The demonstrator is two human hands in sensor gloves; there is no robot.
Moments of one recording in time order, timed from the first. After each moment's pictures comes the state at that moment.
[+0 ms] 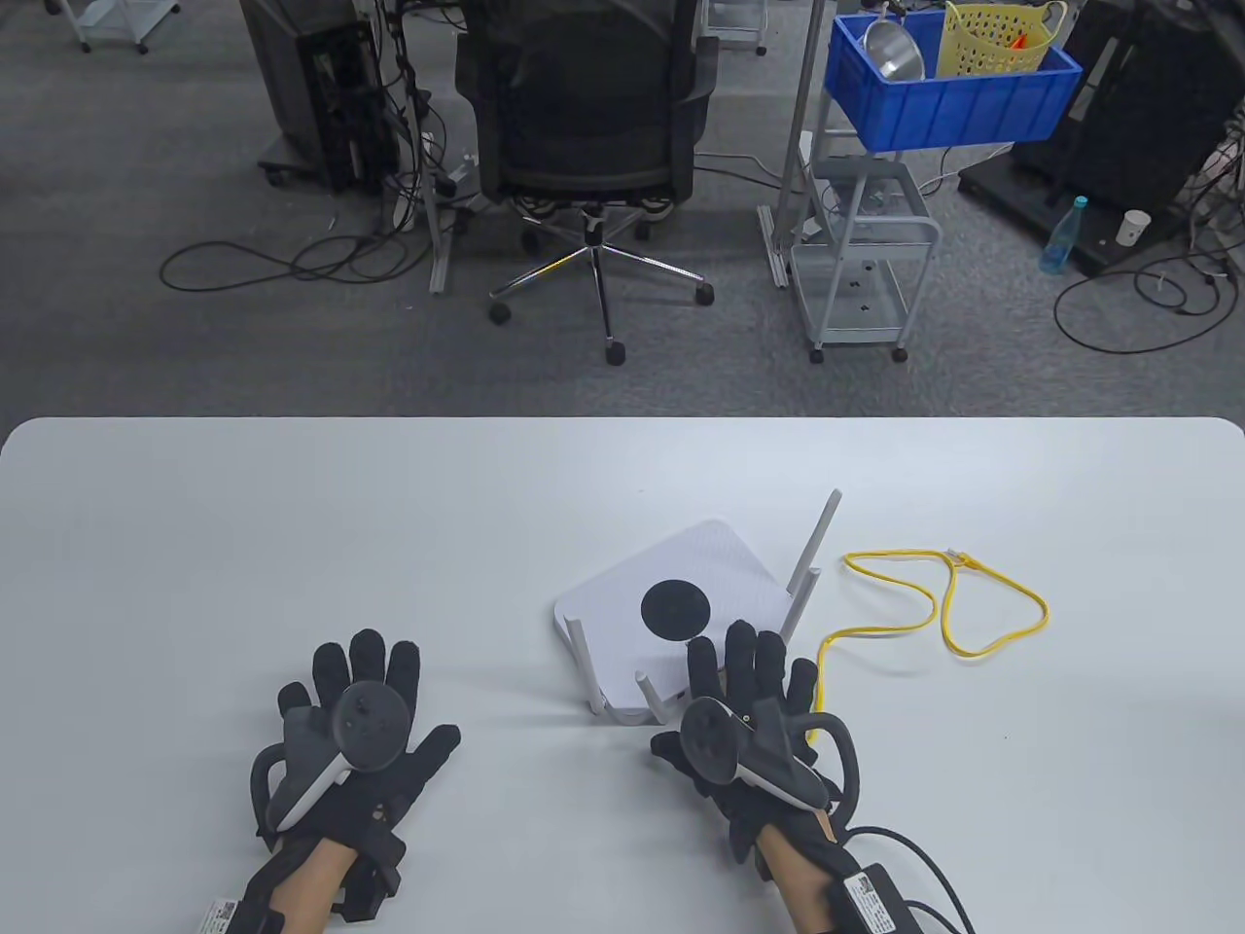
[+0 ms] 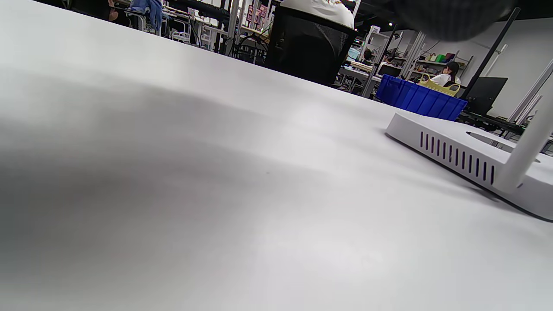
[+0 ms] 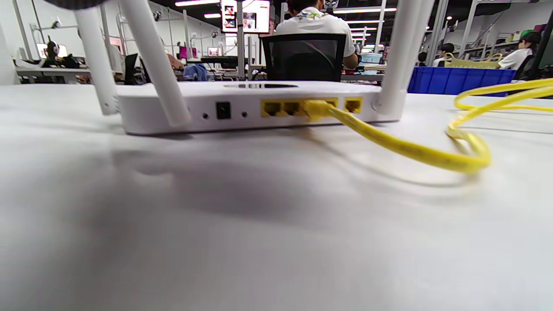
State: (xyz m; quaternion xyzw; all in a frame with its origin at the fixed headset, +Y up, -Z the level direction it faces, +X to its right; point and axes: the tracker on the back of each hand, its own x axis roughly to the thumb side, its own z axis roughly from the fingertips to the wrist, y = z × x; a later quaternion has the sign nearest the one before) left_hand -0.265 -0.736 -0.298 -0.10 0.02 0.12 0.99; right_hand 0.077 -0.734 -0.311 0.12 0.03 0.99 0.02
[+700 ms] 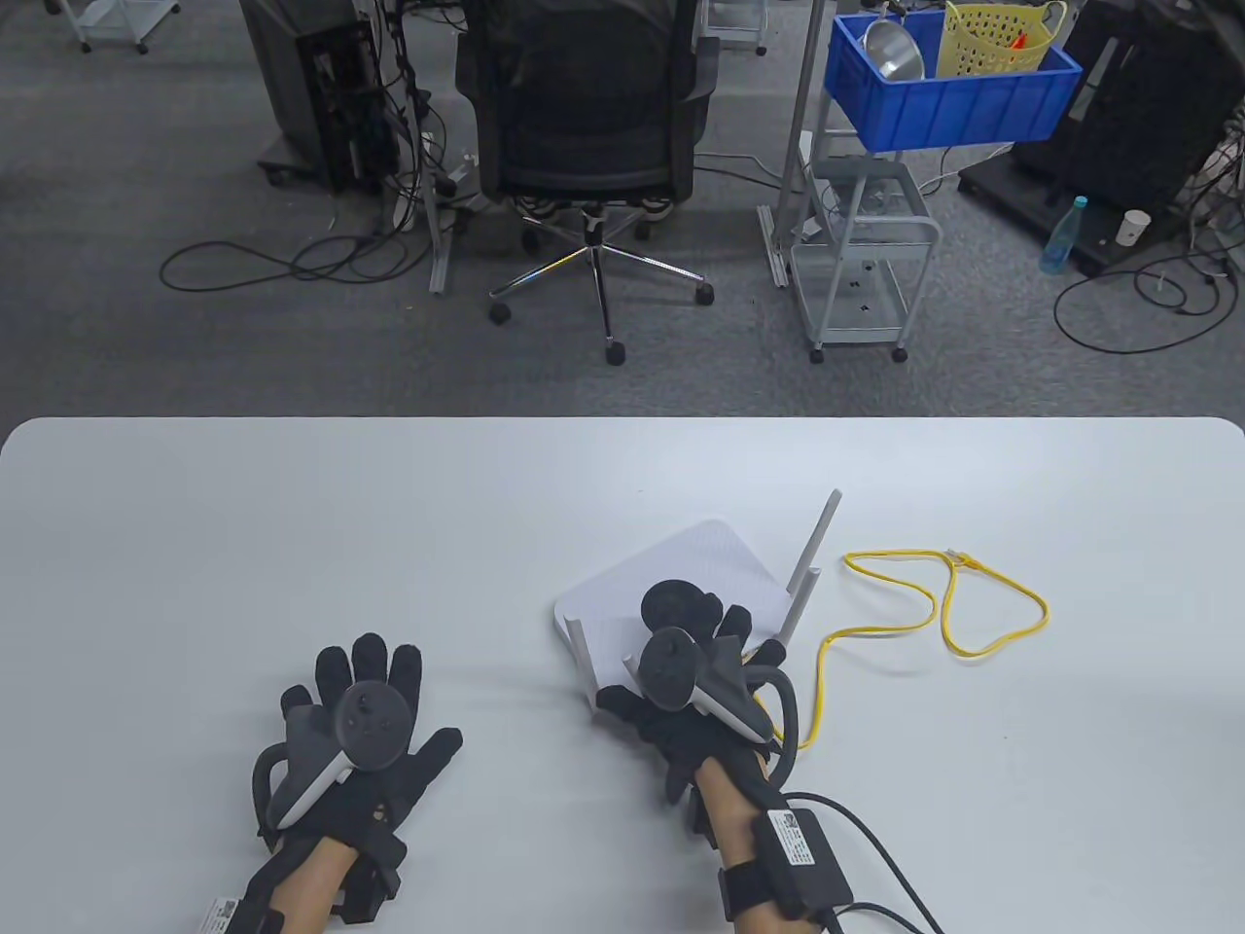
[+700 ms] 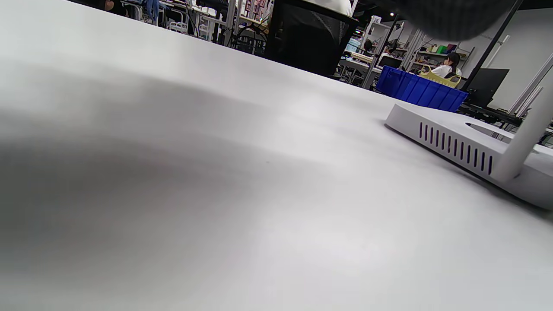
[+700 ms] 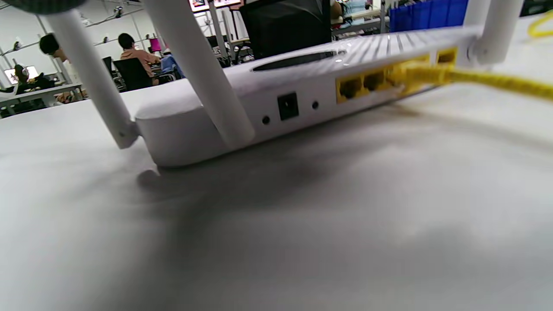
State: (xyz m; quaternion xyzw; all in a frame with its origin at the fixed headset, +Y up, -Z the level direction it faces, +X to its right) left_hand -0.263 -0.738 -0.298 -0.11 0.02 0.12 0.99; right_hand 0.047 -0.750 -0.366 0.07 0.10 0.99 0.11
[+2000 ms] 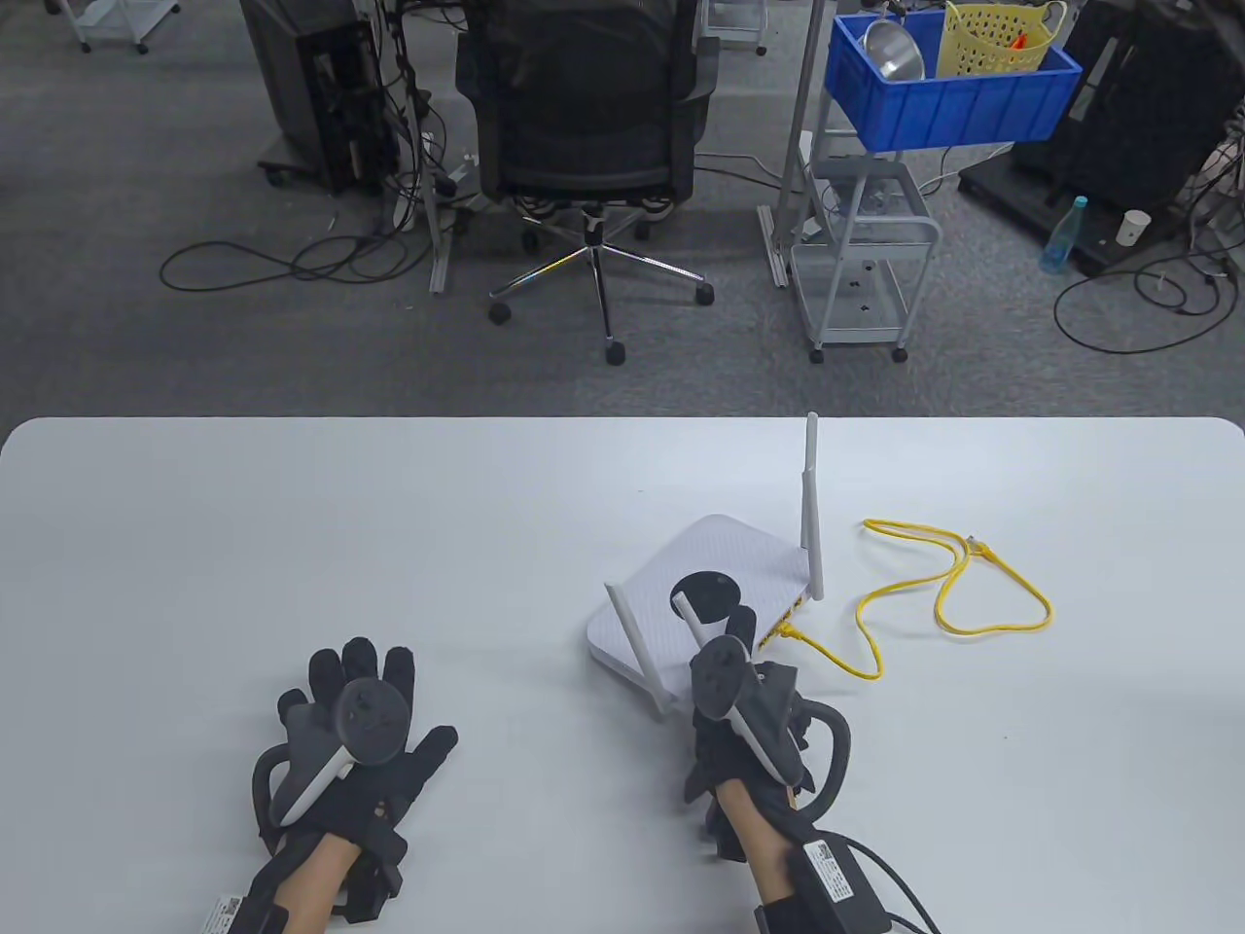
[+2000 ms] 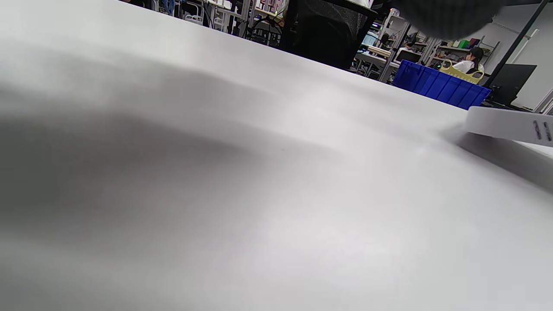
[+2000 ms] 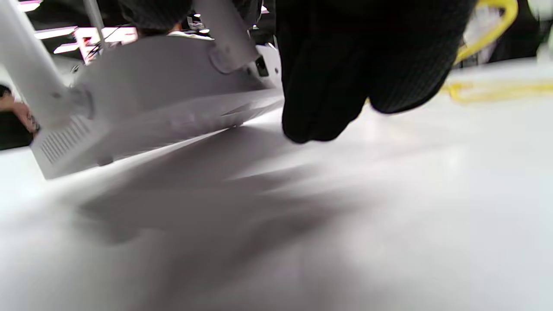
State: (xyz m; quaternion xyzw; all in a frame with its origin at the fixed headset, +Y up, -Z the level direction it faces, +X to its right) left_hand -0.265 -0.741 -0.300 -0.13 0.04 0.12 0.98; right_hand 0.094 -0.723 -0.336 -0.12 0.03 0.98 0.16
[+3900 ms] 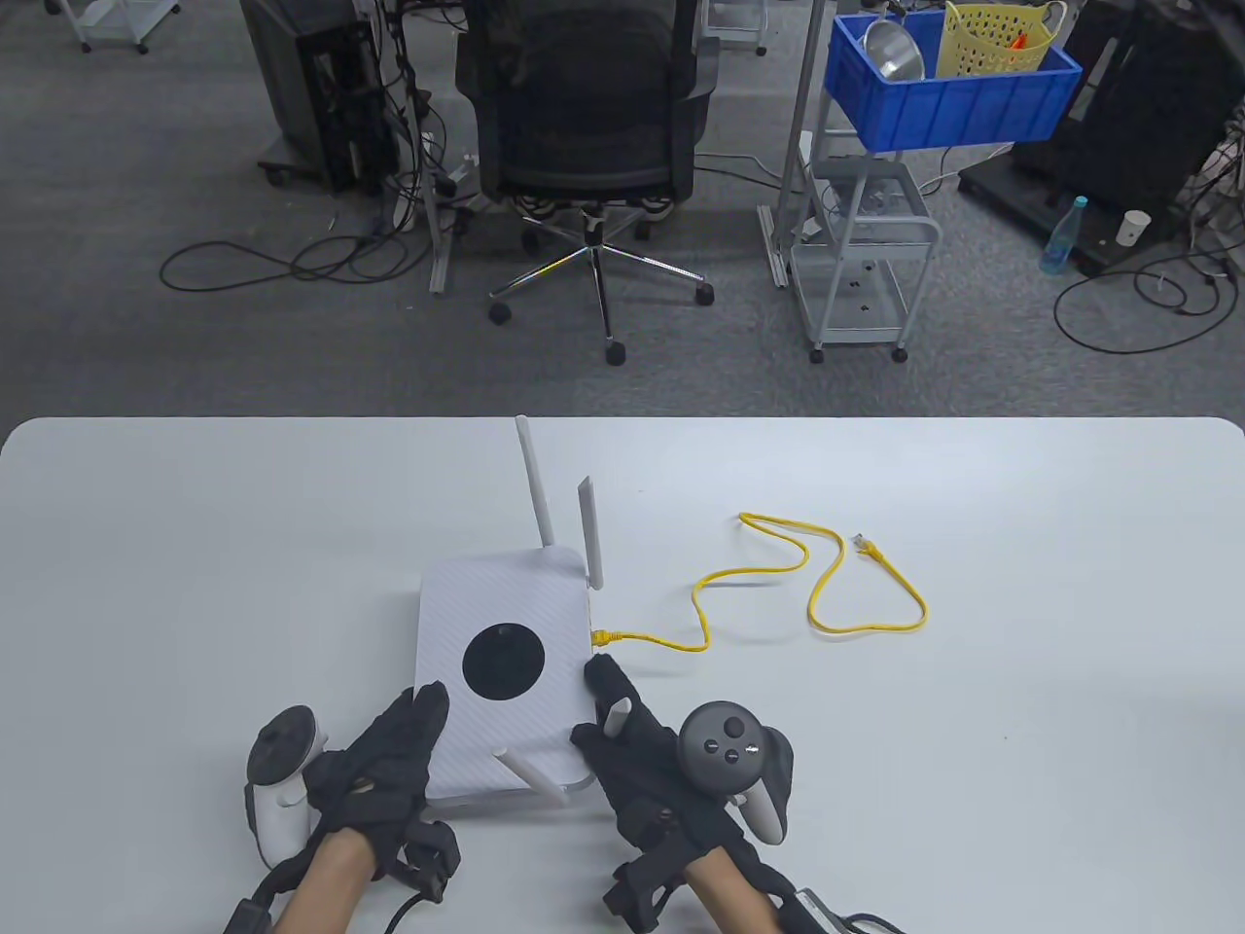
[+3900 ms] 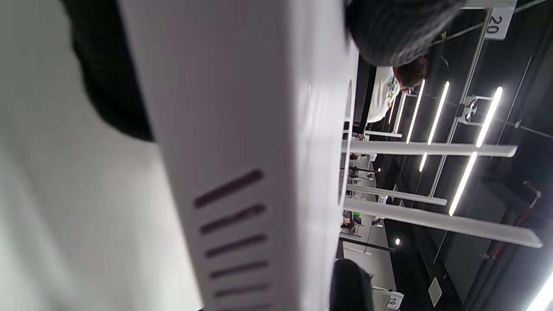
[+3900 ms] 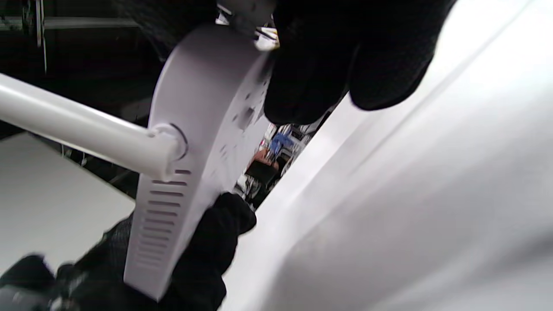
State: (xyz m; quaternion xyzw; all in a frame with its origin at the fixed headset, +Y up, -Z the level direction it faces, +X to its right) left_hand -0.270 -0.768 -0.288 -0.13 0.10 0.71 0.69; right_hand 0.038 -0.730 -0.293 0.19 0.06 0.84 0.50
